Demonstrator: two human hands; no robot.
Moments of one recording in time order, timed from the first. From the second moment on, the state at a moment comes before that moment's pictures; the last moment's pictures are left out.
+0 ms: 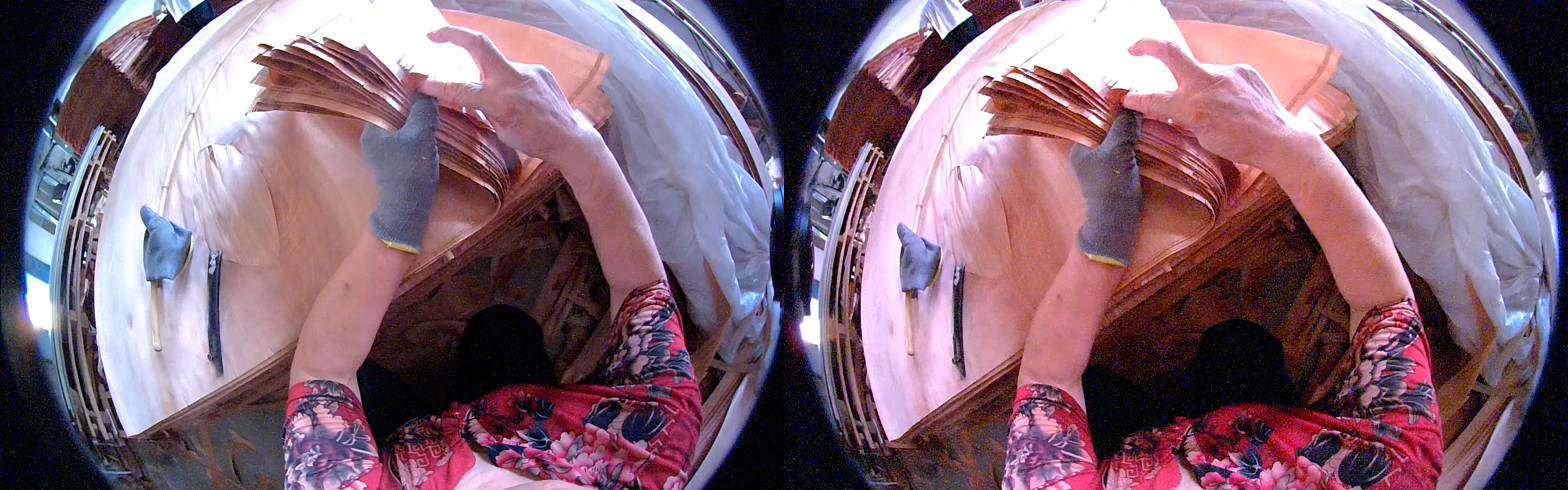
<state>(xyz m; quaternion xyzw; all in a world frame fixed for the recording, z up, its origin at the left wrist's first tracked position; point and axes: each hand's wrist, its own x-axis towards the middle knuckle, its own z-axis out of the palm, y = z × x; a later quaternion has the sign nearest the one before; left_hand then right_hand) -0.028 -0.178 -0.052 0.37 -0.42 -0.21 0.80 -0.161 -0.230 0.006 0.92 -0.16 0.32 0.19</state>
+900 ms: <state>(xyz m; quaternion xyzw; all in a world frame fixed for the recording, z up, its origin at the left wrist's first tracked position) -0.027 -0.177 -0.054 0.38 -0.39 -0.22 0.81 -0.175 -0.243 -0.006 0.92 -0.19 0.33 0.13</state>
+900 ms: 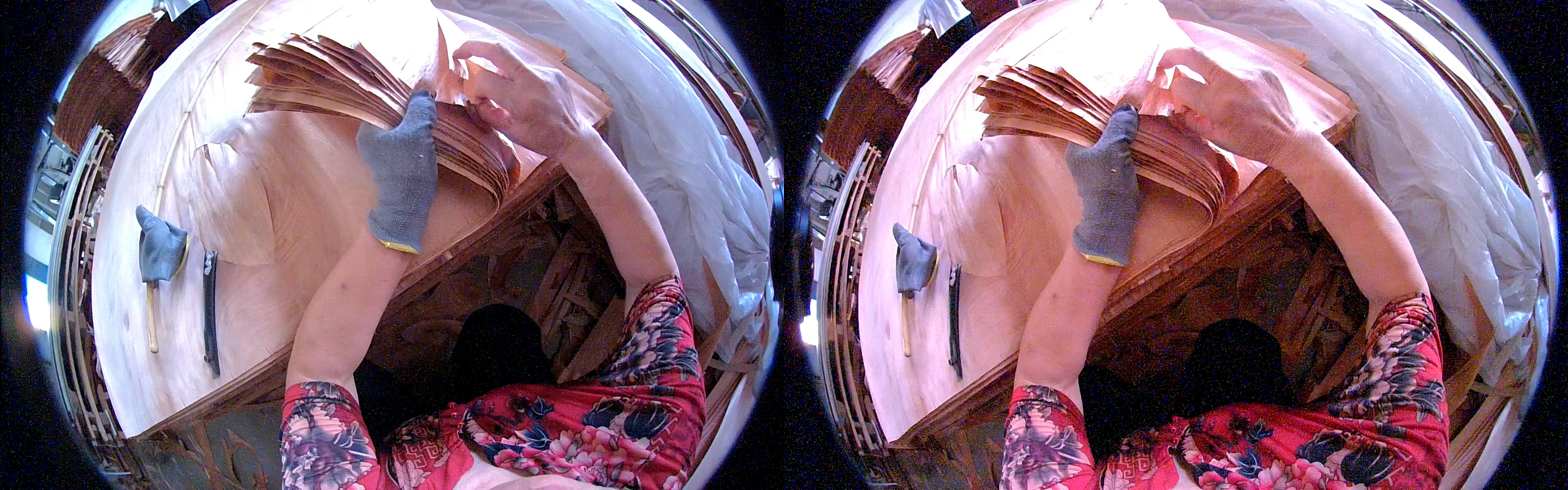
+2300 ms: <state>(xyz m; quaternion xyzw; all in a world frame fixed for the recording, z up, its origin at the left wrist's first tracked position) -0.013 -0.158 -0.031 0.48 -0.41 -0.16 0.76 -0.219 -0.245 -0.029 0.65 -0.38 0.62 -0.22</state>
